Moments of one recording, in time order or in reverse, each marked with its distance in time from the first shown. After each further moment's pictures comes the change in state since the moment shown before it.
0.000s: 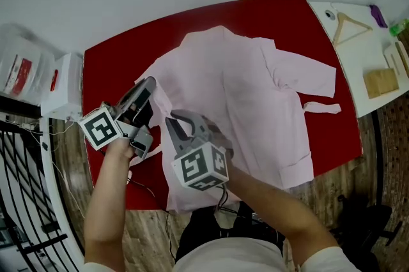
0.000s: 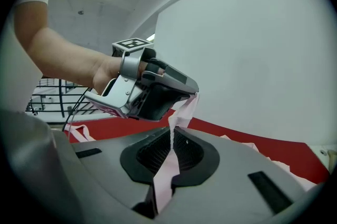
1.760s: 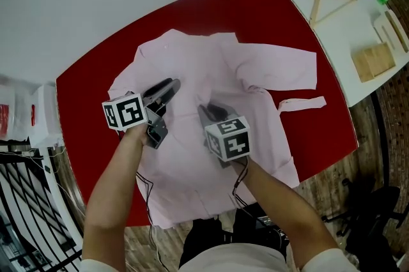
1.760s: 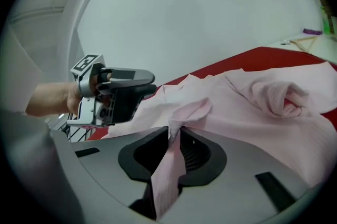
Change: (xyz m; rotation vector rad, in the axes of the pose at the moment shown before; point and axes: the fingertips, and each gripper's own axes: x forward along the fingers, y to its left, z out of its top) left arm 0.181 0.035 -0.135 0.011 0.380 0.023; right arm -0.047 -0.163 -0.195 0.700 0.205 -0.178
